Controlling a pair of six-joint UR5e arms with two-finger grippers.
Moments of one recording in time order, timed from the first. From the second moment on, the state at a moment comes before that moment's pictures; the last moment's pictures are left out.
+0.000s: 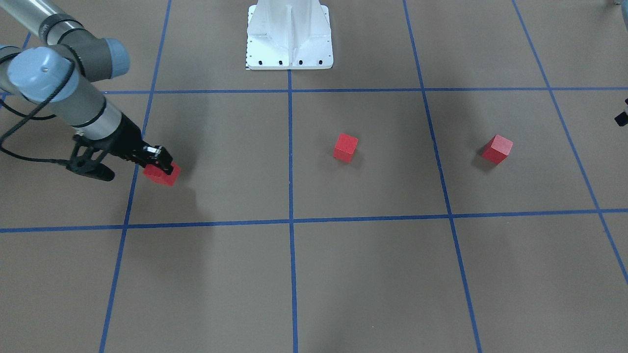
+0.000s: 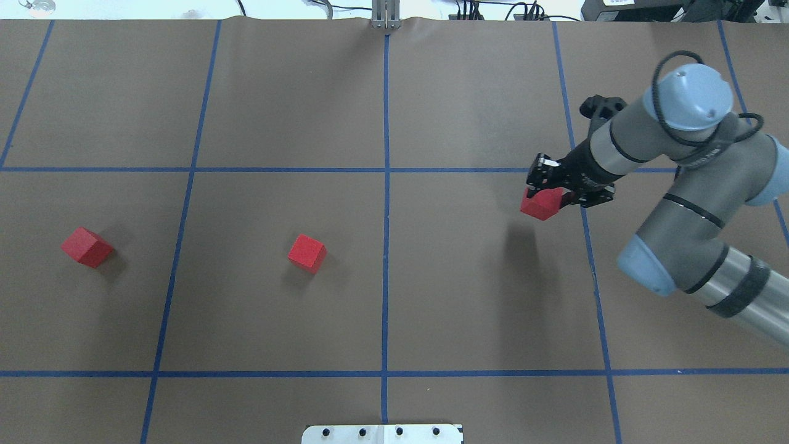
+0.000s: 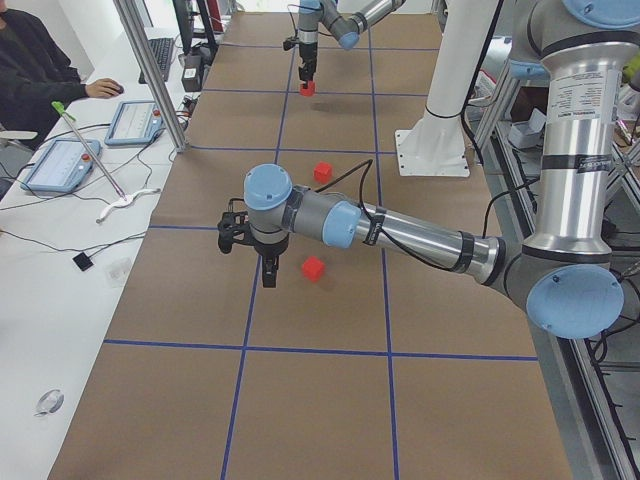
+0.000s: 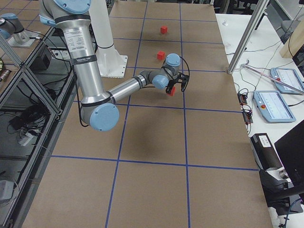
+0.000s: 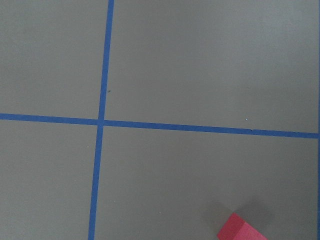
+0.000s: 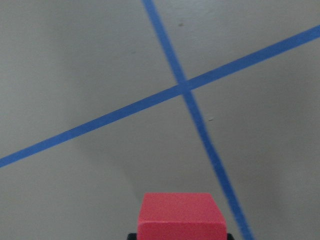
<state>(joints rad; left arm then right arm) -1.48 -1.57 -1.84 -1.60 -2.45 -0.32 0.78 -1.21 1.74 -1.26 2.17 1.38</state>
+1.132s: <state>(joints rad) -1.48 -1.57 -1.85 -1.61 -2.44 -0.32 0.55 -0.75 1.45 -1.44 2.03 1.36</state>
